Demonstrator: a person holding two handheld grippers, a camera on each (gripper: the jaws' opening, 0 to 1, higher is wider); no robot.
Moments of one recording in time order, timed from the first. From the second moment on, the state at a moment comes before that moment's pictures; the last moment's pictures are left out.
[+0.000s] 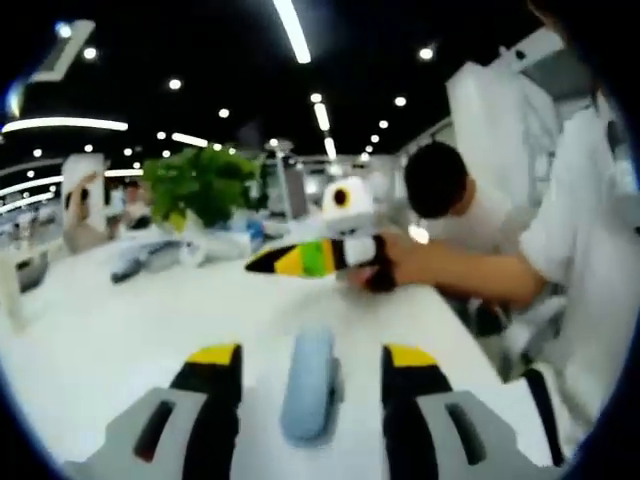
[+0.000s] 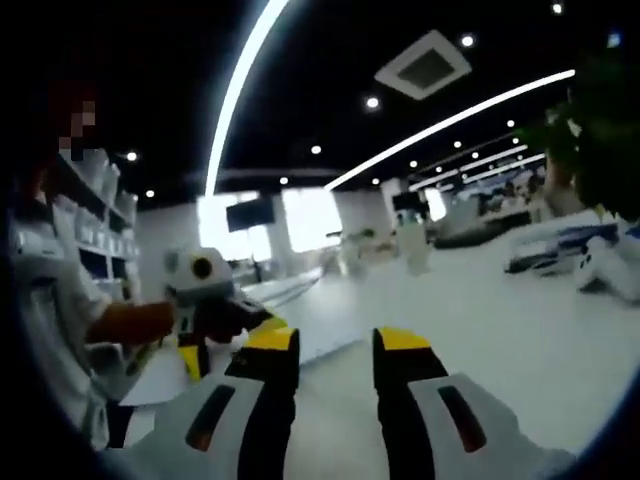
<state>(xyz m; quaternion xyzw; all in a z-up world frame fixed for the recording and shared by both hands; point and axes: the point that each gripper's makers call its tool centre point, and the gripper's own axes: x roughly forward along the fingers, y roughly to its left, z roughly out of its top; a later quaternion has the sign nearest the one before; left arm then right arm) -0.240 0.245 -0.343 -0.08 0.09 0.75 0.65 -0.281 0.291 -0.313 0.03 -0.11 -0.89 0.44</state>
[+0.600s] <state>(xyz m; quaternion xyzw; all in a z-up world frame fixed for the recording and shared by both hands) -0.241 0.250 -0.351 -0.07 0.06 0.75 0.65 -0.285 0.292 -0.319 0.04 -0.10 -0.89 0.43</state>
